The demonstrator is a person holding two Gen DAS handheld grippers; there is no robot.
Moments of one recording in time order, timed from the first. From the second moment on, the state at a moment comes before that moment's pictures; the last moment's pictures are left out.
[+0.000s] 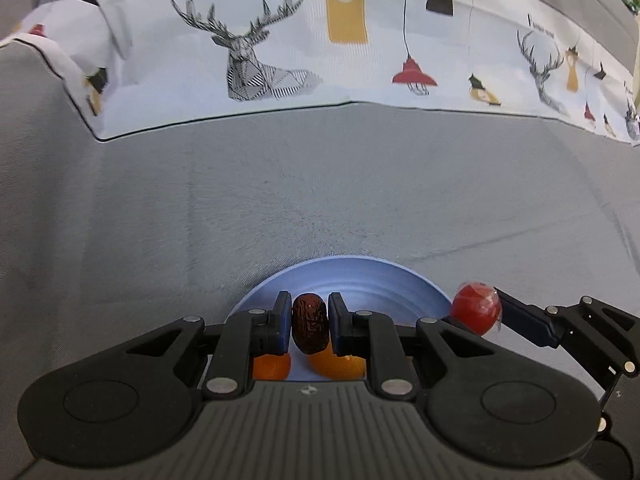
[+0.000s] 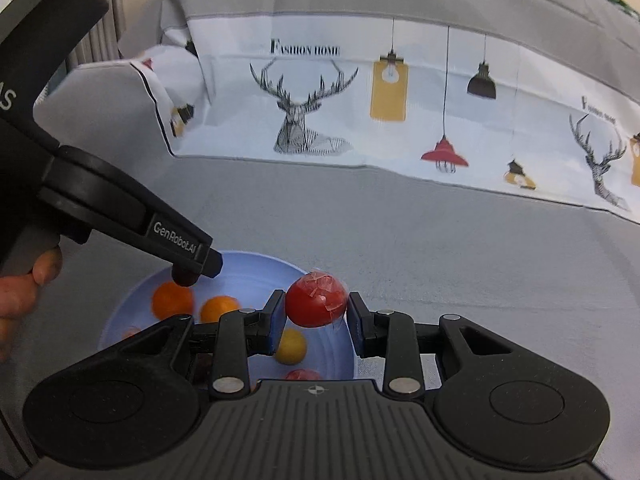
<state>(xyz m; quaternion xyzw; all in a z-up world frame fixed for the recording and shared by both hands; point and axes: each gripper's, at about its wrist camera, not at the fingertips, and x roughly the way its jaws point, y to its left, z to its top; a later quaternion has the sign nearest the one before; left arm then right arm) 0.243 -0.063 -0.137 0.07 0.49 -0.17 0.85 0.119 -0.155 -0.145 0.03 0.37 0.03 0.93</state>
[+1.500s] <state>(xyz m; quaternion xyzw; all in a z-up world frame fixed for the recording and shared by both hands) -0.019 0.028 -0.023 0.07 0.42 -0.05 0.90 -0.103 -0.117 -0.031 0.00 0.31 0.00 0.95</state>
